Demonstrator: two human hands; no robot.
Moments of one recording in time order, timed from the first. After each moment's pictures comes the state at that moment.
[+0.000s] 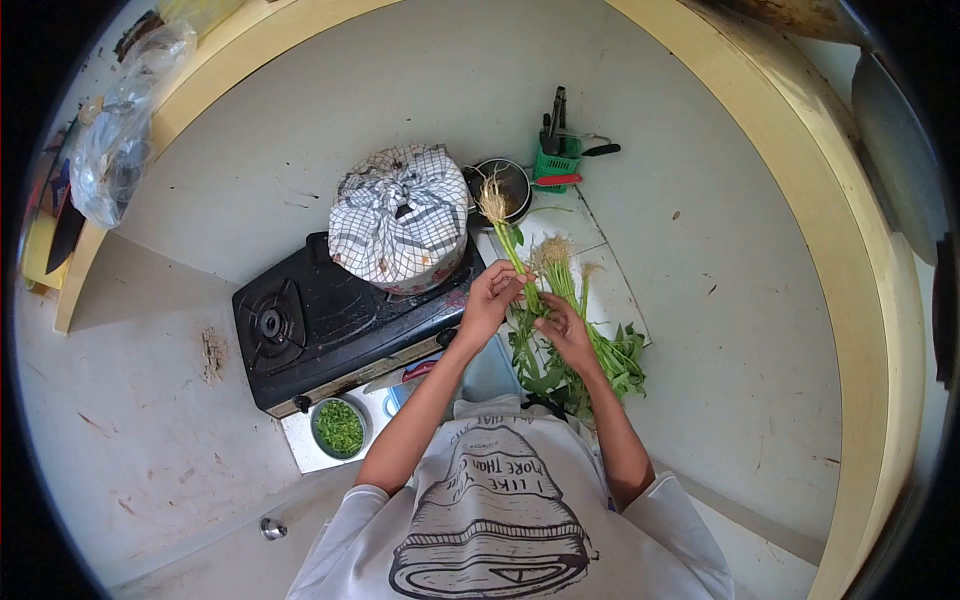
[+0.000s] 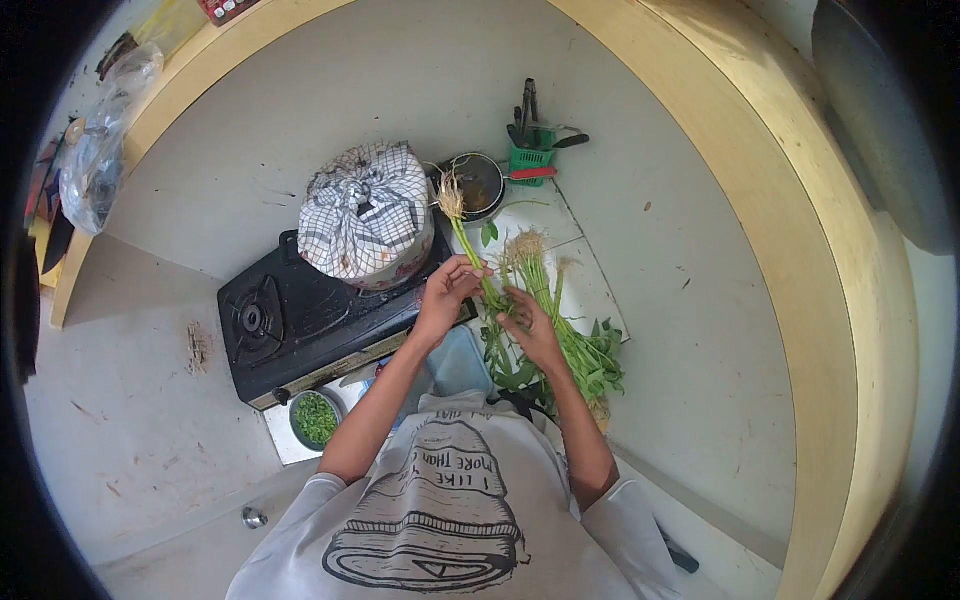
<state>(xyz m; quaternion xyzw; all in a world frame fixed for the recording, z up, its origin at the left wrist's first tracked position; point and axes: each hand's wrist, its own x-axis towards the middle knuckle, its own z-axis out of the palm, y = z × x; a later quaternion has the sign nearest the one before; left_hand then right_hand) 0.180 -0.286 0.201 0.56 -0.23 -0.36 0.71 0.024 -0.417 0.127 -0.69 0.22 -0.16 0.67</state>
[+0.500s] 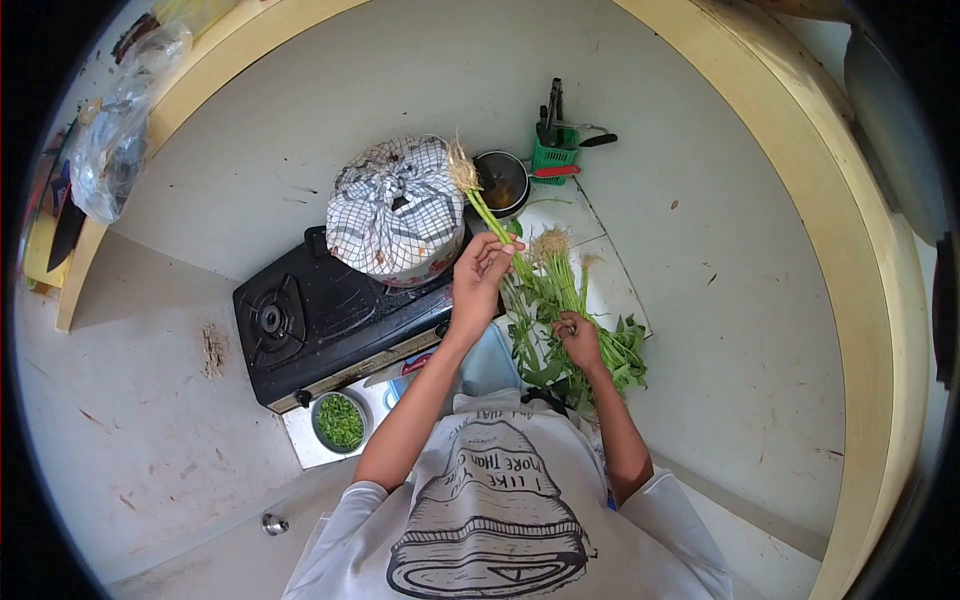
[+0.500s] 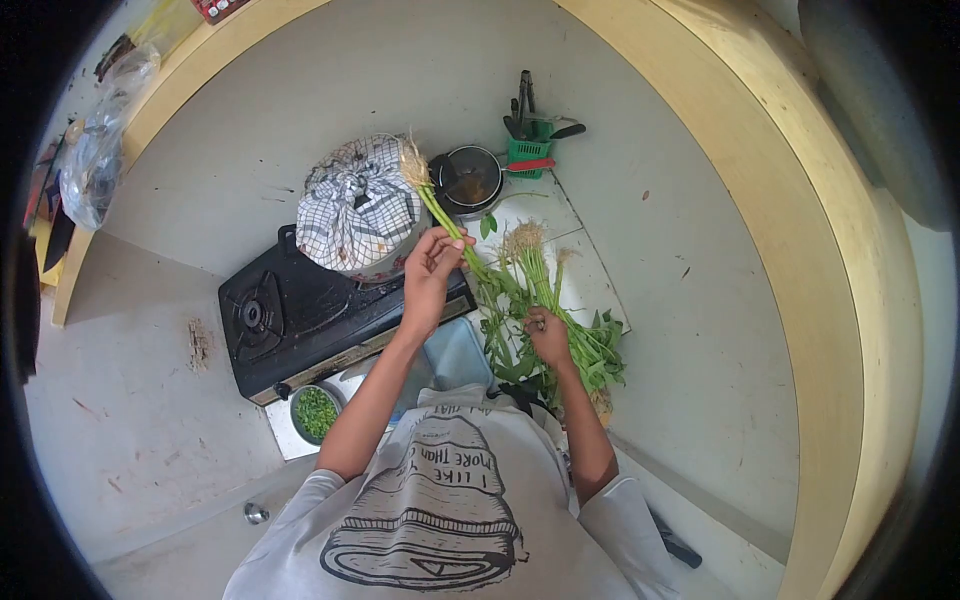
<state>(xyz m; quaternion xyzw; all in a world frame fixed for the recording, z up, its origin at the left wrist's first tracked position) 0.175 -0.287 0.255 0.57 -0.22 -0.25 0.75 -0.016 -0.437 0.035 -0.74 0.32 -0.12 0.58</state>
